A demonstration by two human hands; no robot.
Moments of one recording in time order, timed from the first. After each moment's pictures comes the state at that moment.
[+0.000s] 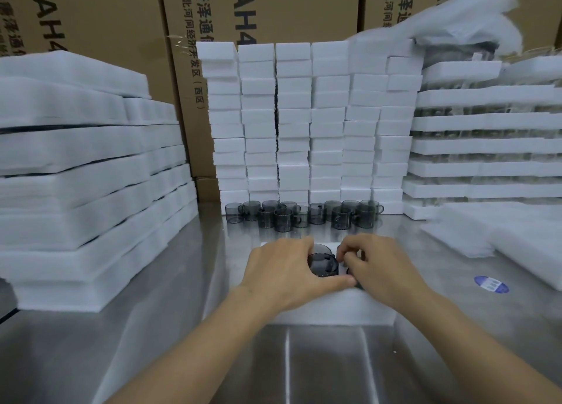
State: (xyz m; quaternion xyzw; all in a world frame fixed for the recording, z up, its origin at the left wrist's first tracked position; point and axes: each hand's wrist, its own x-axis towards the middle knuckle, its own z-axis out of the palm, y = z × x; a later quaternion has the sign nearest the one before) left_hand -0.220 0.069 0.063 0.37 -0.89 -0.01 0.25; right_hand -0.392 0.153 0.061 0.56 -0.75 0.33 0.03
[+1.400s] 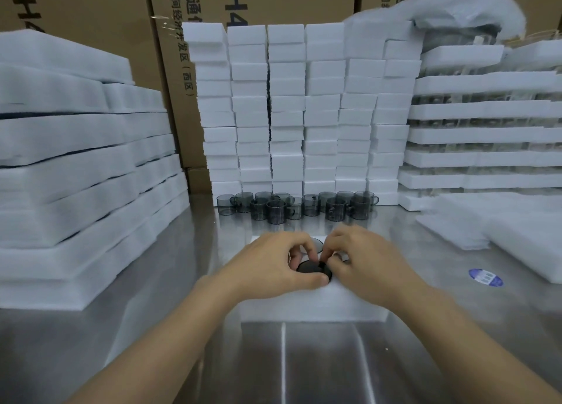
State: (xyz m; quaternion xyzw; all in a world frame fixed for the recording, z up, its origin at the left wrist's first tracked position) left_hand -0.207 0.040 0.070 0.22 -0.92 -0.25 0.19; right_hand -0.395 0.148 0.061 0.66 -0.71 0.22 0.08
